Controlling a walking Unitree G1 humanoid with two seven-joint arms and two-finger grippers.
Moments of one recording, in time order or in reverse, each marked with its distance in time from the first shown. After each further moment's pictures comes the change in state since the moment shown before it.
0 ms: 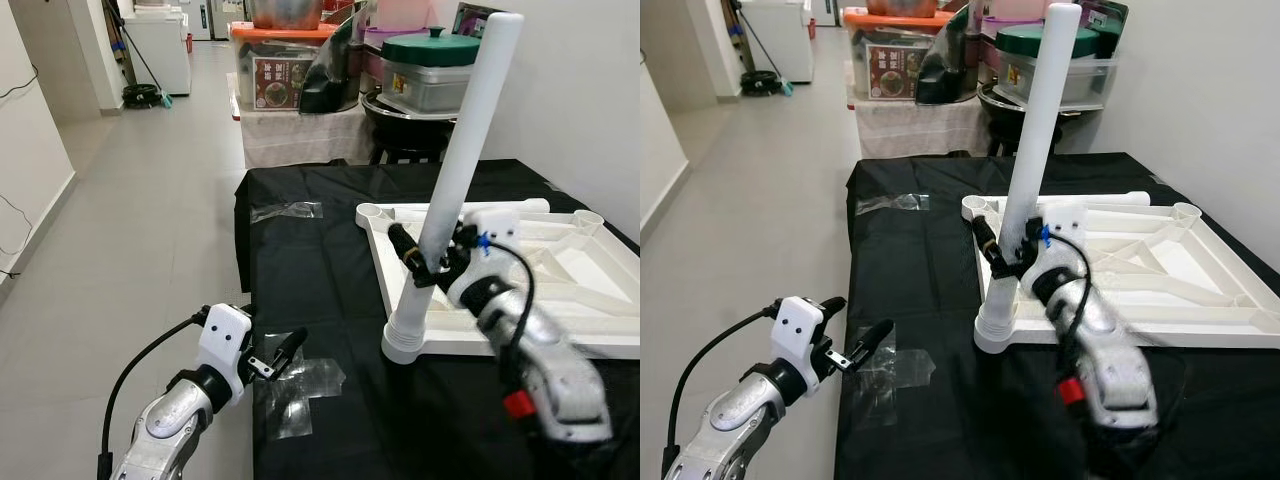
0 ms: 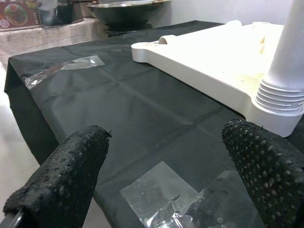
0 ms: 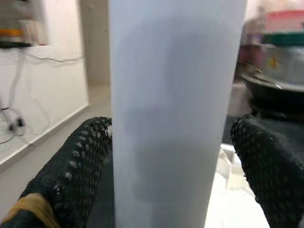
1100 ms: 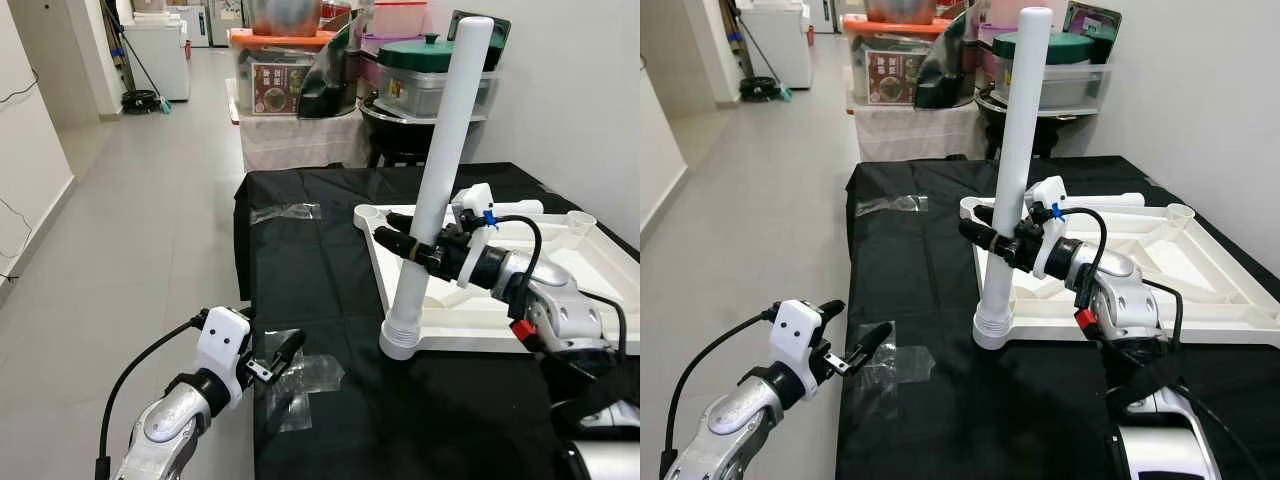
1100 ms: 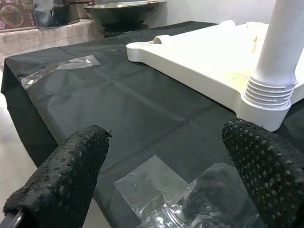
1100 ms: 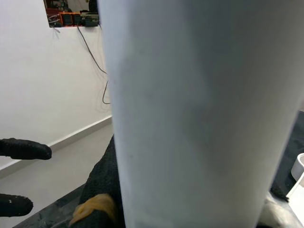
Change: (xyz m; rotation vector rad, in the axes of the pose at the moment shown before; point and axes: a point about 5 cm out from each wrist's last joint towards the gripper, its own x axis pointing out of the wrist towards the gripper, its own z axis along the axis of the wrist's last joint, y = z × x) left arm -0.003 0.000 -0.002 0.001 0.009 0.000; right arm 0.032 -0.022 -0.015 0.055 0.087 0.485
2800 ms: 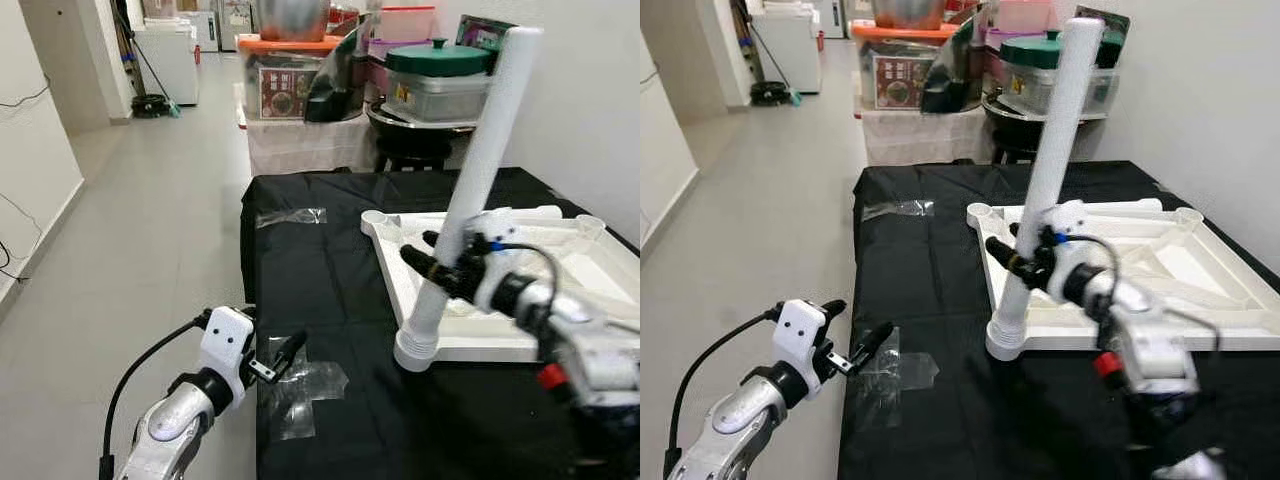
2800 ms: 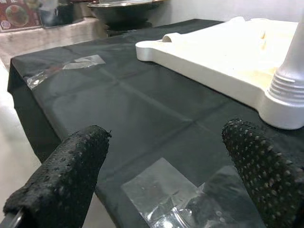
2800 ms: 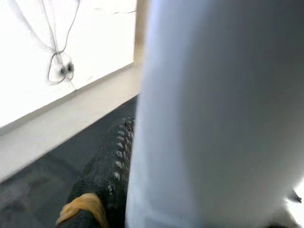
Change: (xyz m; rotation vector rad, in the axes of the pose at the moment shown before) left arm 0.002 -0.002 -0.002 0.005 0.009 -0.006; right arm -0.042 0.002 0.000 -0.106 0.114 -0.231
